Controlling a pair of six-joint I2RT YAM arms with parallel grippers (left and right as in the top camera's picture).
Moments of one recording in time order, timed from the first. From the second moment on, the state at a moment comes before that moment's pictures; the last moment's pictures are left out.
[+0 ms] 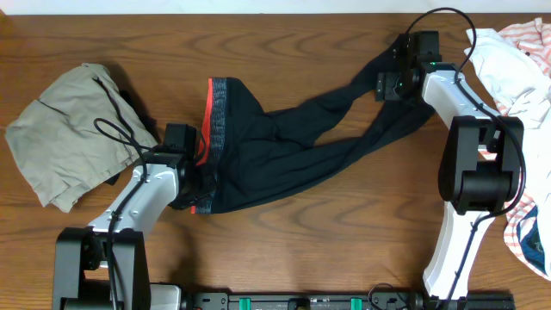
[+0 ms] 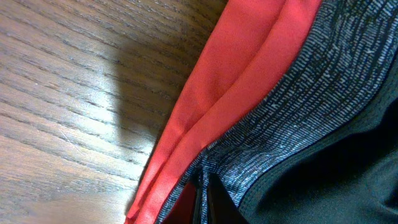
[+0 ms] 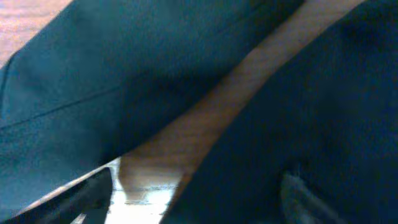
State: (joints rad) left arm -0.08 1.55 0.76 -0.66 0.10 -0.51; right arm 0.00 2.25 1.62 -0.51 -0.04 0.07
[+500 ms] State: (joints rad) left arm -0.08 1.55 0.76 -0.67 0.10 -0.51; right arm -0.01 2.21 1.63 -0.63 -0.05 0.11
